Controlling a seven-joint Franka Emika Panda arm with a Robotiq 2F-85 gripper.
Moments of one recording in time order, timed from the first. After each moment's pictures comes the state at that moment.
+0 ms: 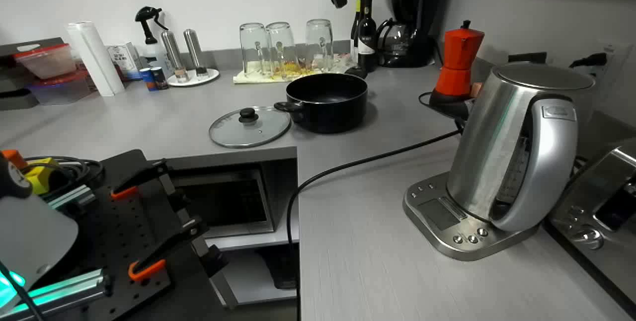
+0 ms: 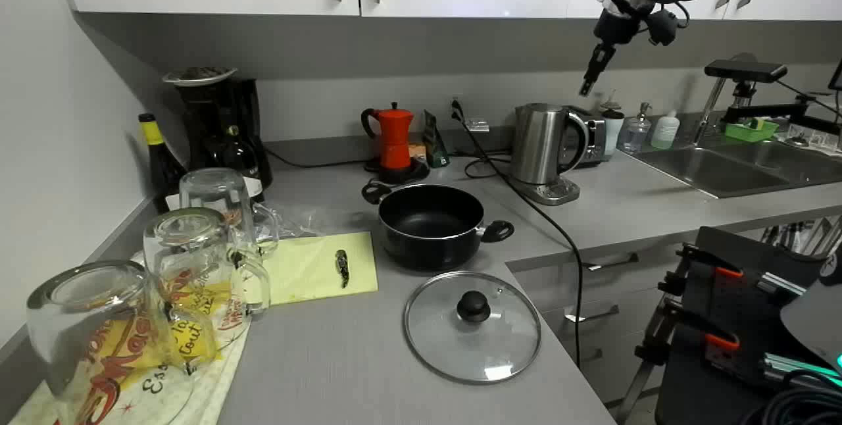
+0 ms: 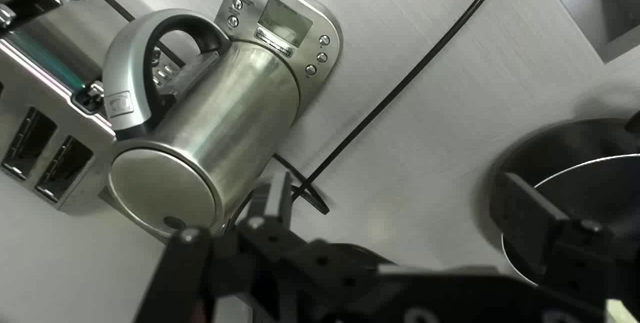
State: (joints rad) arm -0.12 -0.26 -0.25 -2.45 -0.20 2.52 -0.40
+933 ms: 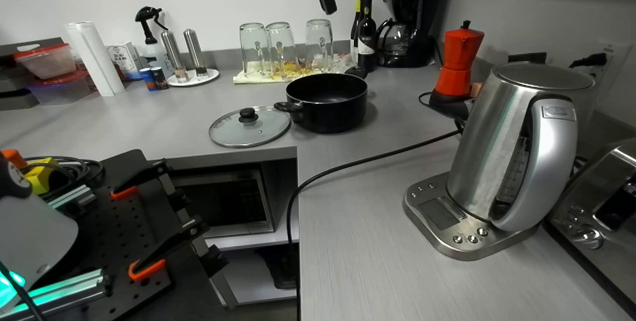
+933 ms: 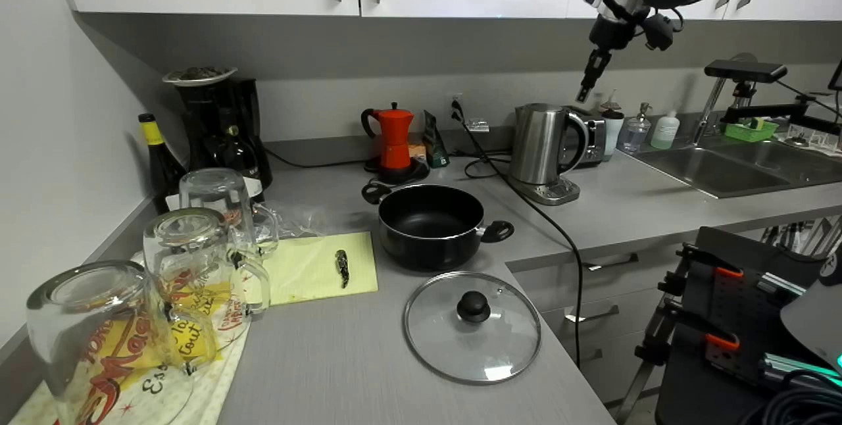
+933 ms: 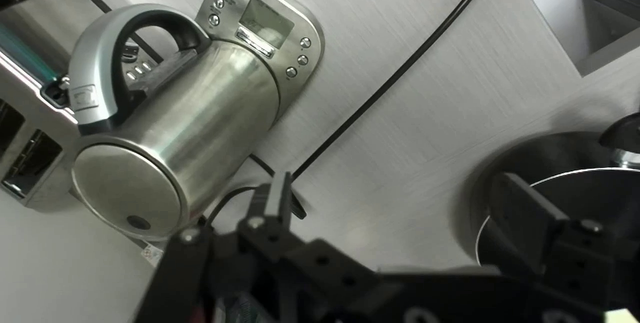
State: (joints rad) arm -0.12 -0.26 -0.20 -2.47 -0.21 2.52 -0.39
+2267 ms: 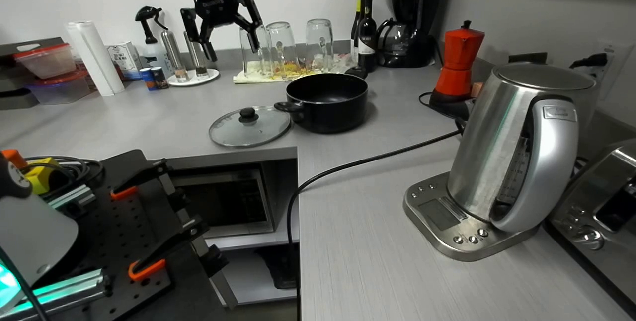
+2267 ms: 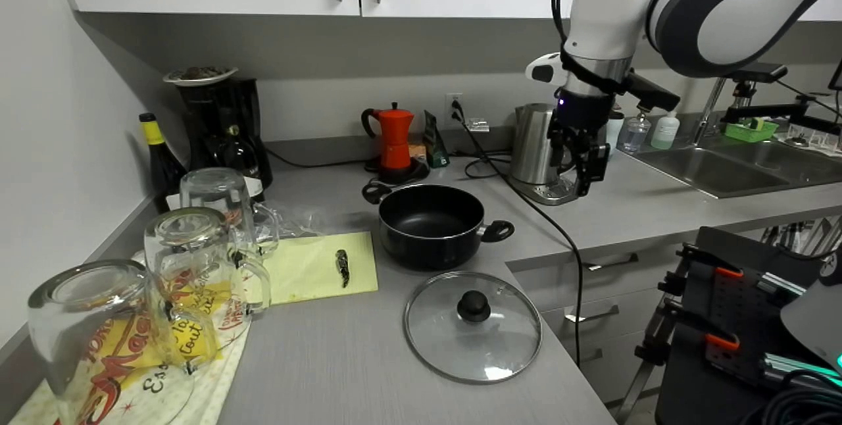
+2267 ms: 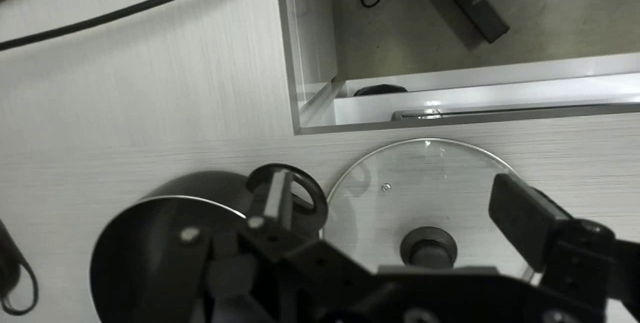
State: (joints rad) arm 0.17 -0.23 0.14 -2.63 -0.24 2.43 -0.35
